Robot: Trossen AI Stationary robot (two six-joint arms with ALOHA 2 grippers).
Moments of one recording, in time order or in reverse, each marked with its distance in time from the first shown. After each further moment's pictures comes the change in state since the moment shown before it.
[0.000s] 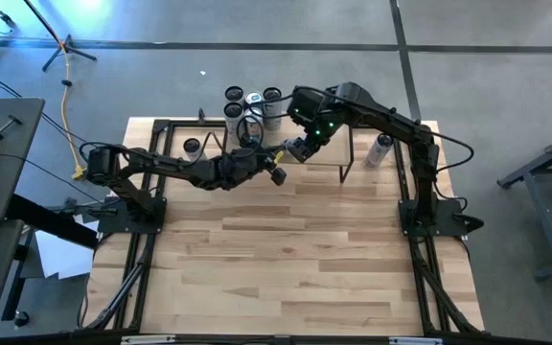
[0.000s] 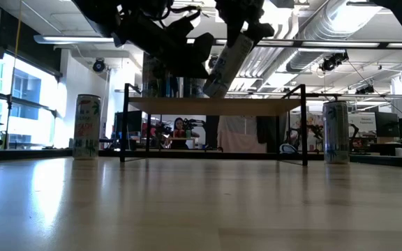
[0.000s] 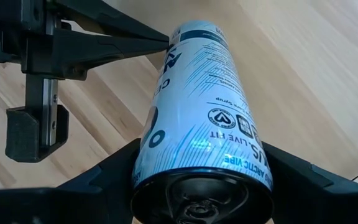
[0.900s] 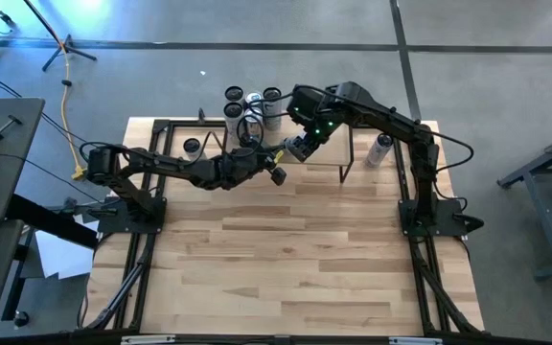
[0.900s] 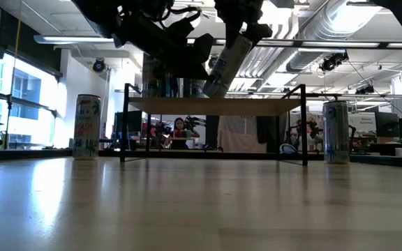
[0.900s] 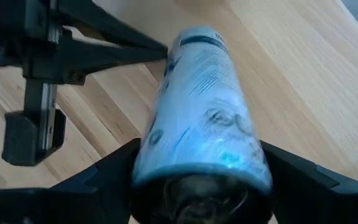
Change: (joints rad) left arm 0.005 0.001 0.000 -0.002 0.009 -0.002; right arm 0.000 0.001 0.000 0.014 0.012 -0.039
